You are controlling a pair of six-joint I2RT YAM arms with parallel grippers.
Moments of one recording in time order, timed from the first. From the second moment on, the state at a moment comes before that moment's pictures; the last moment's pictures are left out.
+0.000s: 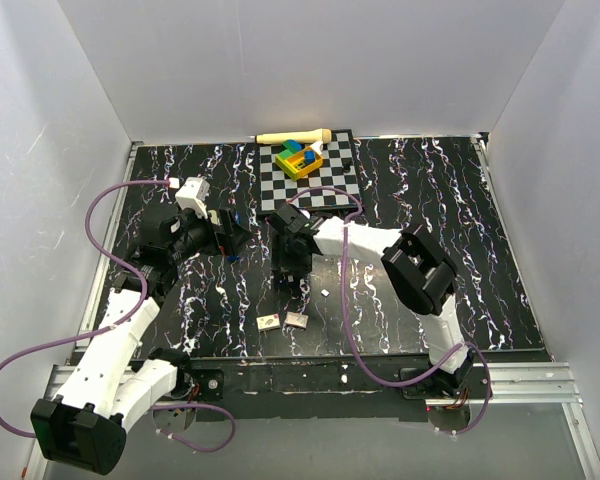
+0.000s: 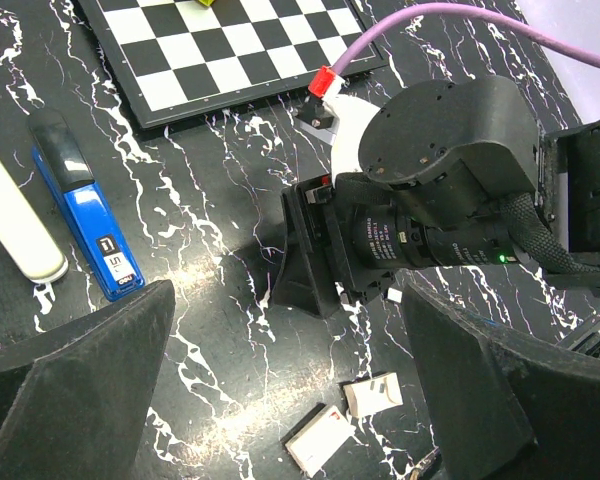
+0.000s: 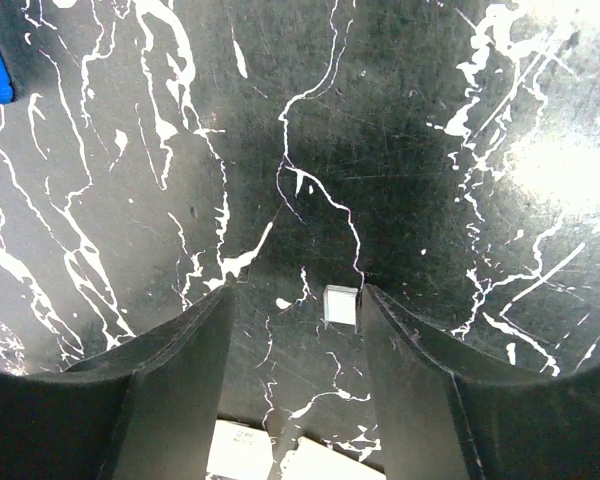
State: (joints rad) left arm -0.24 0.90 0.81 -0.31 0.35 -0.26; right arm 0.91 2.05 1.50 -0.57 0.01 0.85
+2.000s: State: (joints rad) left arm -0.24 0.88 0.81 -0.33 0.31 -0.26; right arm 0.98 2.14 1.65 -0.76 0.15 0.69
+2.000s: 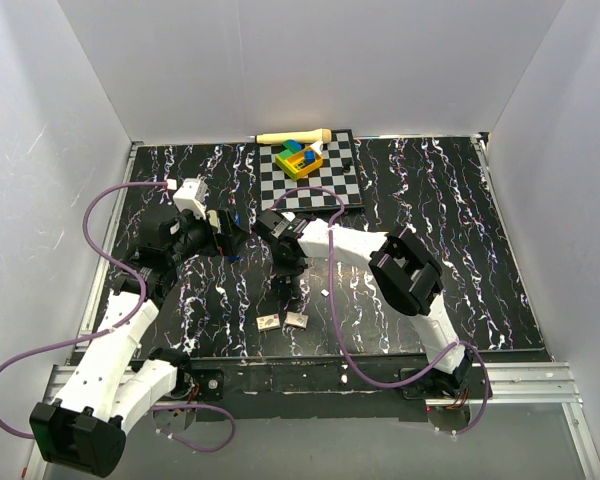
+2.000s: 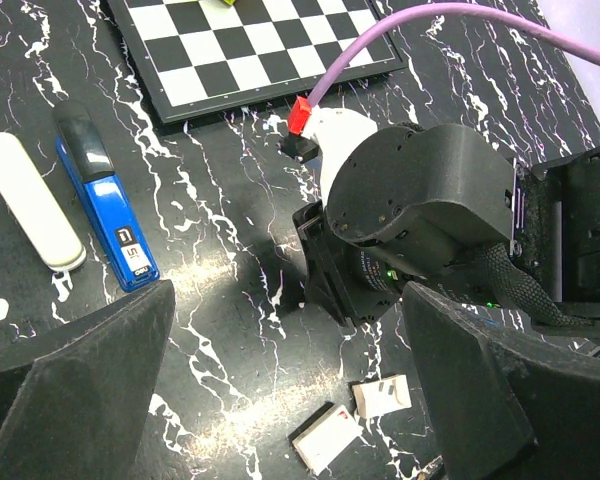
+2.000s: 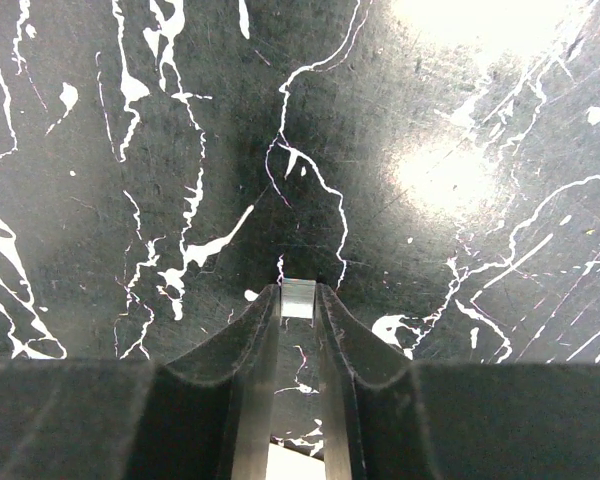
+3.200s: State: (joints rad) left arm -0.25 0.86 0.81 -0.34 0.29 -0.26; right arm 1.08 1.77 1.40 -0.81 0.08 0.74
